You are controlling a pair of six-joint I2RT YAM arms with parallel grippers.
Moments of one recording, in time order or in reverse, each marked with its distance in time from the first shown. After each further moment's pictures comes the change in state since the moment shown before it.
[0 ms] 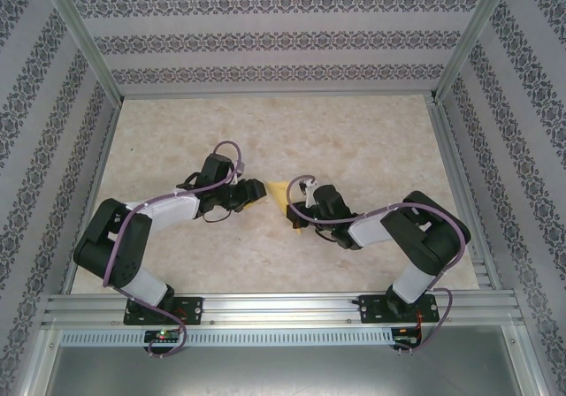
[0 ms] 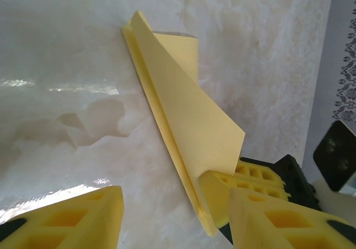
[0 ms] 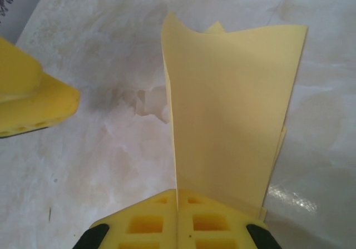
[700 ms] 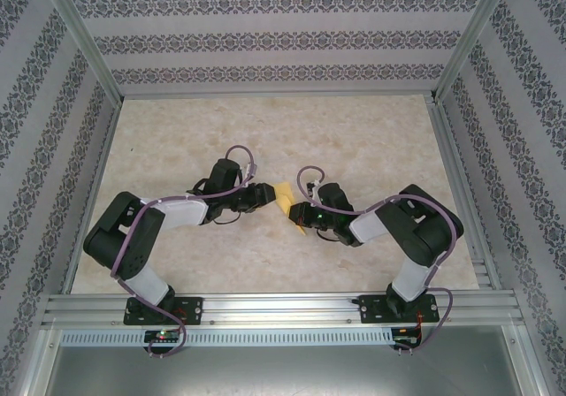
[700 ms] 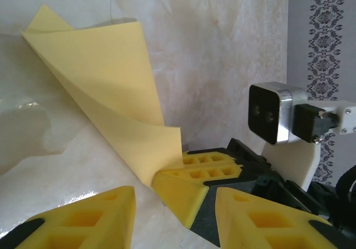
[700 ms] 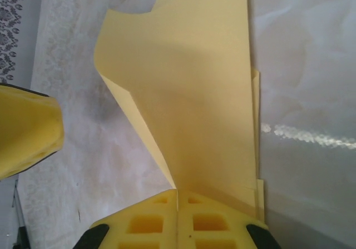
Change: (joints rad) left arm -0.062 0.077 -0.034 0.232 0.048 0.000; right arm -0.065 0.070 0.000 0.018 -0.150 0.253
